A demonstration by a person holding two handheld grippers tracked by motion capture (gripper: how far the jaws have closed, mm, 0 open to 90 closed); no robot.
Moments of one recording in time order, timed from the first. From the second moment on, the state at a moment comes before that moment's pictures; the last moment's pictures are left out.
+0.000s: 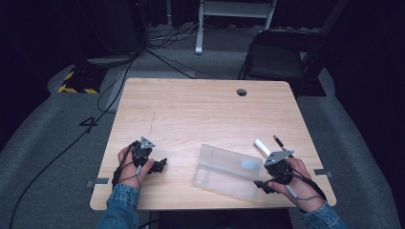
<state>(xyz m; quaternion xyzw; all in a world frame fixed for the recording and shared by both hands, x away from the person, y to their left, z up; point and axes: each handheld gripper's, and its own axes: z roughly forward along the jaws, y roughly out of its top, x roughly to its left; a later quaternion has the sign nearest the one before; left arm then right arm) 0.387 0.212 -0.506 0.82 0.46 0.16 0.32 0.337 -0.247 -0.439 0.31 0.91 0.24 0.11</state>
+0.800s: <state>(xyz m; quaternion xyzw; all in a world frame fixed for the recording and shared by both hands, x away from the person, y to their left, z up) 0.387 0.212 -0.506 0.82 0.46 0.16 0.32 0.367 -0.314 -0.421 0.40 0.83 0.33 0.19</state>
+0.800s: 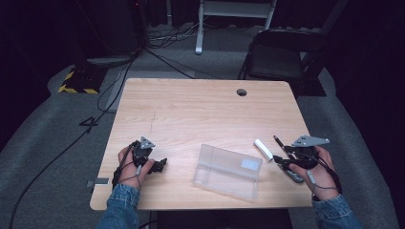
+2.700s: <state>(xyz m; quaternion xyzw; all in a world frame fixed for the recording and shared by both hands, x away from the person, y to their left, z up) 0.387 0.212 -0.506 0.82 0.46 0.16 0.32 0.385 -0.347 -0.466 0.48 0.86 0.18 0.08</state>
